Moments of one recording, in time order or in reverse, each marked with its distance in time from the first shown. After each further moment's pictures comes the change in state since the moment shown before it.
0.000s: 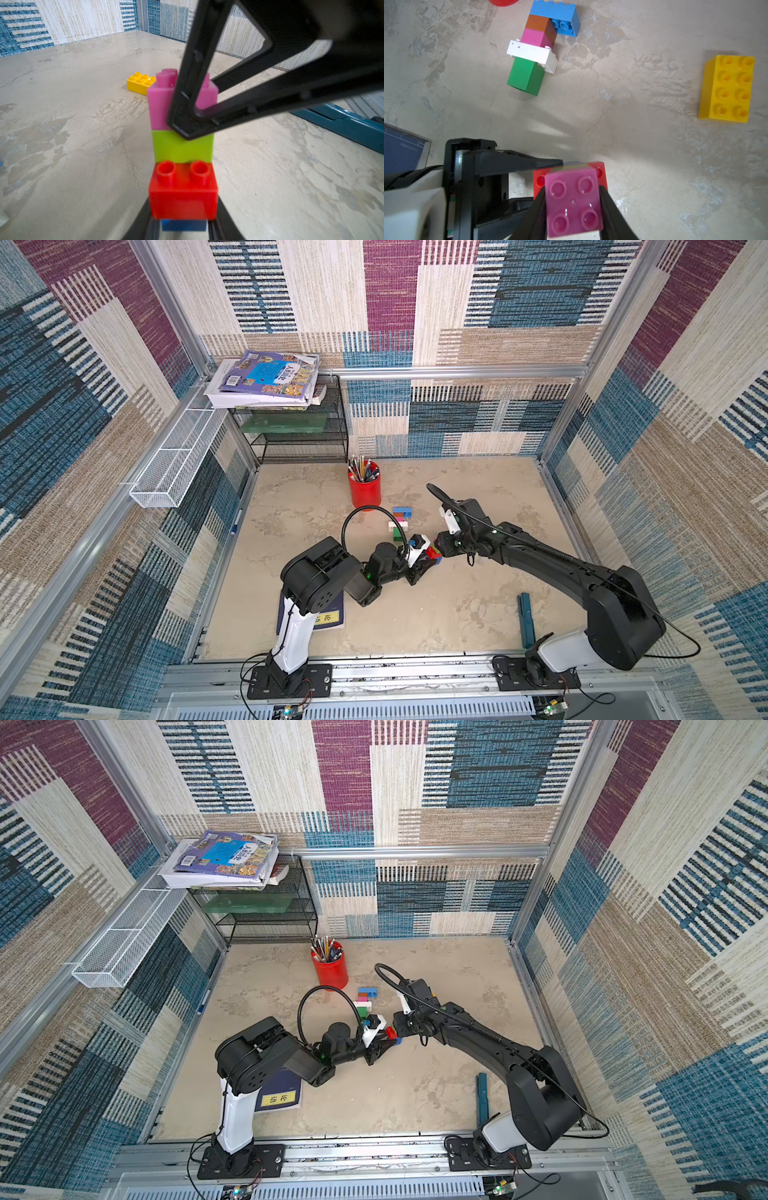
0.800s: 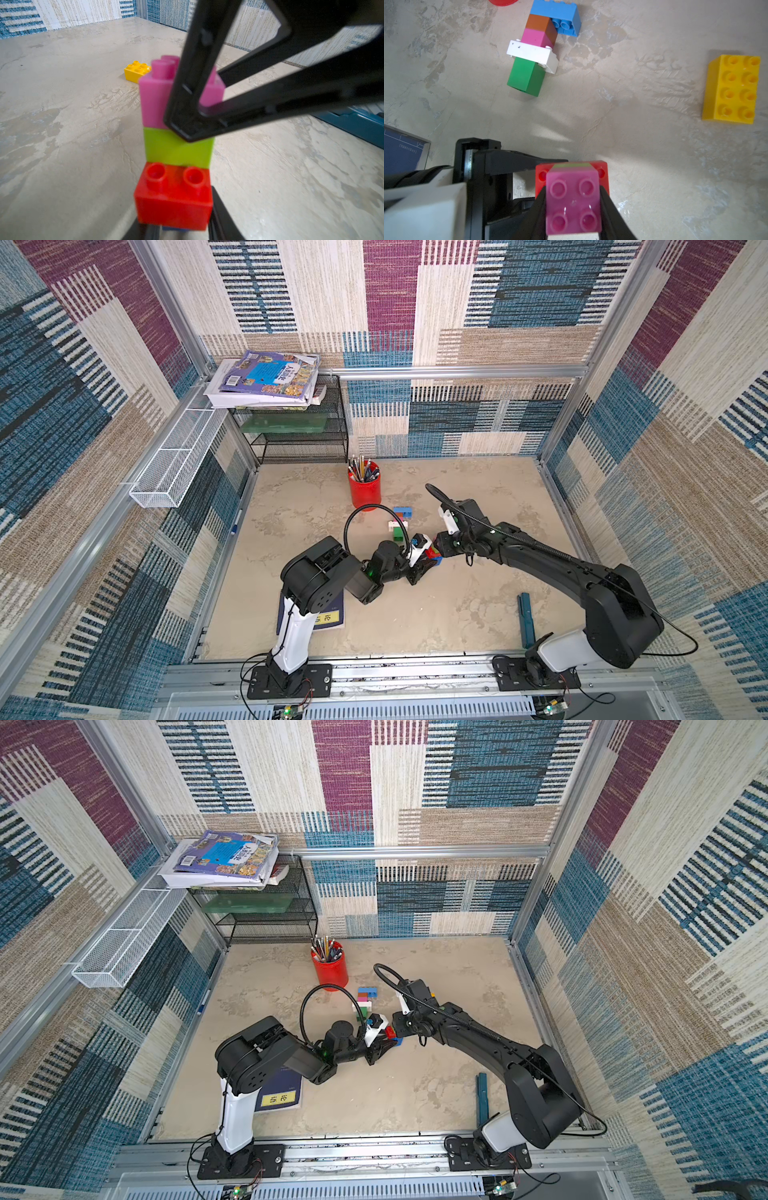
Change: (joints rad) left arm 0.000 0.000 0.023 -0.070 0.001 -0.003; right arm 0.008 0.014 0.000 0.016 0.006 0.002
